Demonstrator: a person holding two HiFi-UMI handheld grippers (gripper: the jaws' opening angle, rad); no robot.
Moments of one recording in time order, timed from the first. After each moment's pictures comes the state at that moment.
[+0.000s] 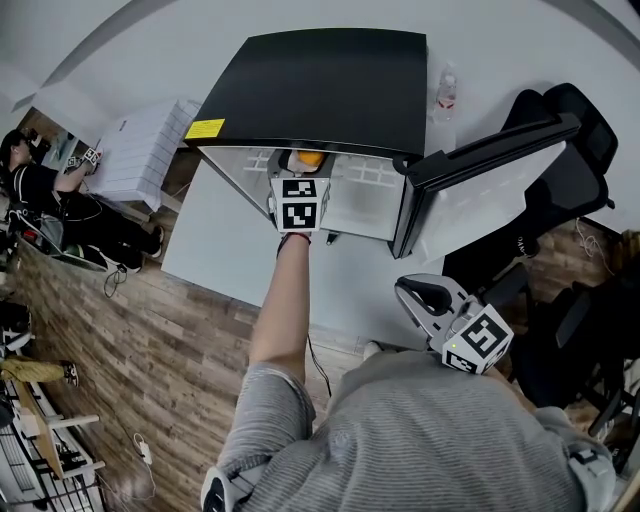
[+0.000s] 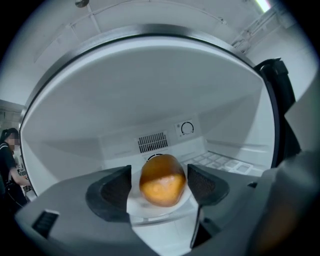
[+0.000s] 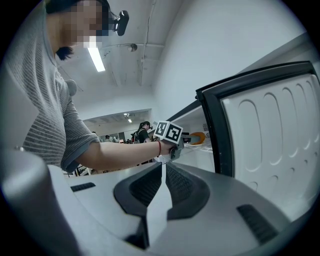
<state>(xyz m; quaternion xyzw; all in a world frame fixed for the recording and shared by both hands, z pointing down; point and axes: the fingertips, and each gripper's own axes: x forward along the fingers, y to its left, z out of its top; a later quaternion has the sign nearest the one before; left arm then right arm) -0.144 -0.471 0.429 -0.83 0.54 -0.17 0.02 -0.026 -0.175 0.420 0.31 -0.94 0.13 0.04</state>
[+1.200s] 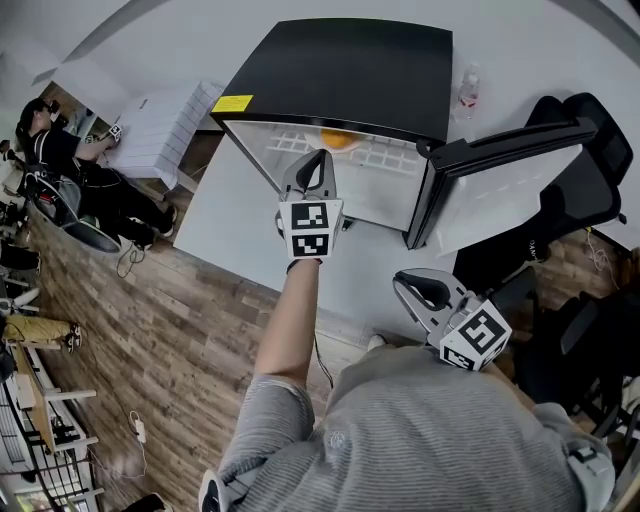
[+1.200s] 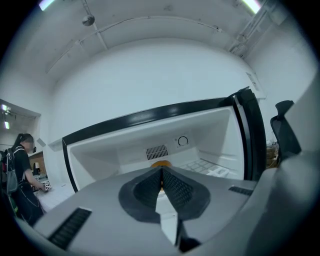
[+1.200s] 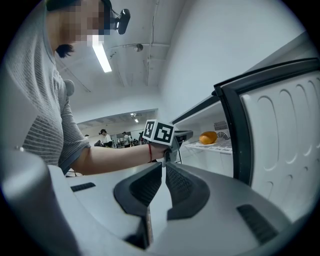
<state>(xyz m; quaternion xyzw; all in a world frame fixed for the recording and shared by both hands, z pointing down) -0.166 -0.391 0.394 -0.81 0.57 -0.12 0.06 -0.055 -0.158 0.418 0.27 -0.95 0.12 0.03</state>
